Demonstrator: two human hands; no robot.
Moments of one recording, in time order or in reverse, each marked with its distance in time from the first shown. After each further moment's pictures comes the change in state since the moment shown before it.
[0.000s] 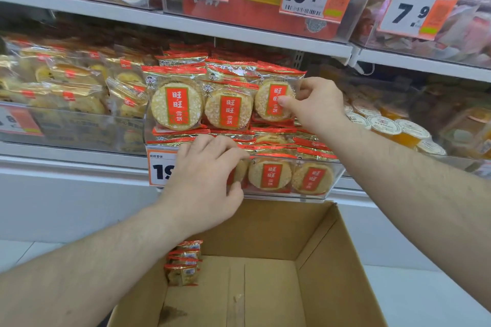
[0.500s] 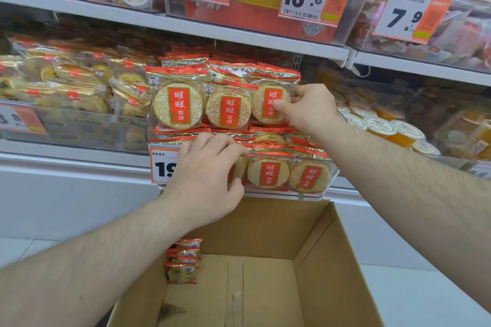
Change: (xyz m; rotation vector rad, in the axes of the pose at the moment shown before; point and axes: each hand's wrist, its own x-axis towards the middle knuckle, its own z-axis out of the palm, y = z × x) left_hand 0.002 0.003 -0.002 -0.018 -0.028 -0.041; right_hand -0.008 -0.012 0.002 -0.072 -0.056 0.096
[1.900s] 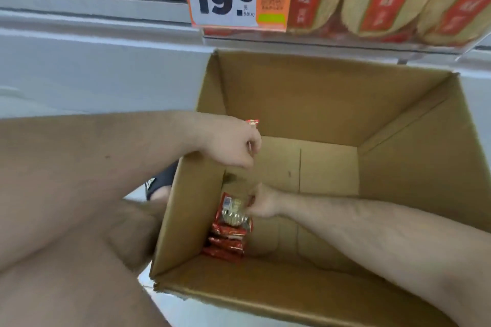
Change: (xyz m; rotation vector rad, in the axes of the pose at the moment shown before) left_hand -0.089 -0.053 0.054 -0.067 -1.367 -0.261; right_hand -0.281 0.133 0.264 -0.101 -1.385 0.147
